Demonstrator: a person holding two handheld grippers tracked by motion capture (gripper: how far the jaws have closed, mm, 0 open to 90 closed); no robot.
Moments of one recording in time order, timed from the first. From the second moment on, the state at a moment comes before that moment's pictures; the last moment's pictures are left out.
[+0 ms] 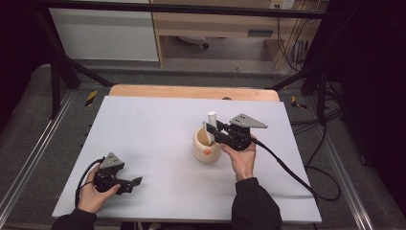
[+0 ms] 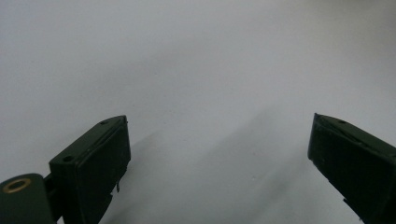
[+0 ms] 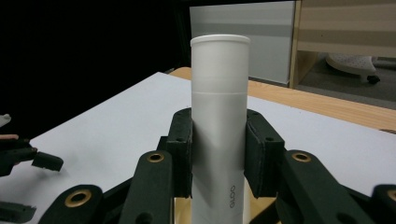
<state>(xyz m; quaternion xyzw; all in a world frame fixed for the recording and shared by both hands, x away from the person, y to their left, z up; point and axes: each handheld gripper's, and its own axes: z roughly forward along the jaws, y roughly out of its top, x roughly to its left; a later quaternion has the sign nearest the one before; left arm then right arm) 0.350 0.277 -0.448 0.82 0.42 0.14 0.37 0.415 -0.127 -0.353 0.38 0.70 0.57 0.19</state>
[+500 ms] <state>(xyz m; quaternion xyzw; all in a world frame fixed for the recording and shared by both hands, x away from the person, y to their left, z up) 0.350 0.278 -0.447 0.82 0.42 0.14 0.38 0.432 -0.109 -0.373 0.39 0.70 0.57 0.19</state>
